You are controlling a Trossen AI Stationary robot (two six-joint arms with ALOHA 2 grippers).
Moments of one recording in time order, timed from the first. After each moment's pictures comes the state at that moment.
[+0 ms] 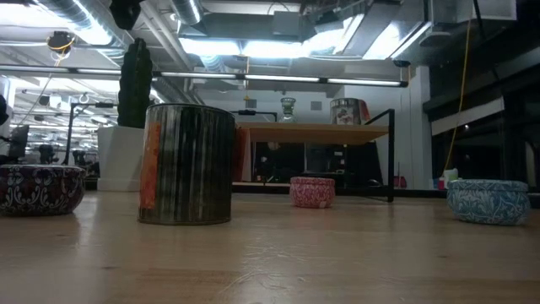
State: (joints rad) left arm 0.13 0.54 0.74 -0.29 0.01 -0.38; right arm -0.13 1.55 2.35 -1.57 -0.06 -0.07
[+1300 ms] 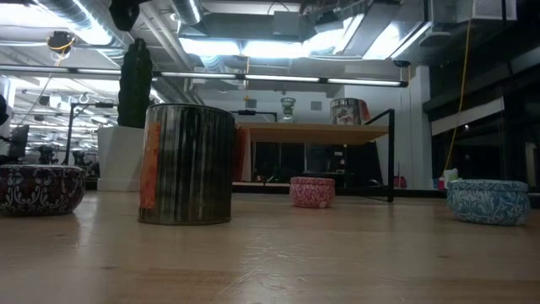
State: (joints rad) left arm 0.13 0.54 0.74 -0.29 -0.02 -0.41; right arm 0.00 1.38 2.30 -1.56 -0.02 -0.12
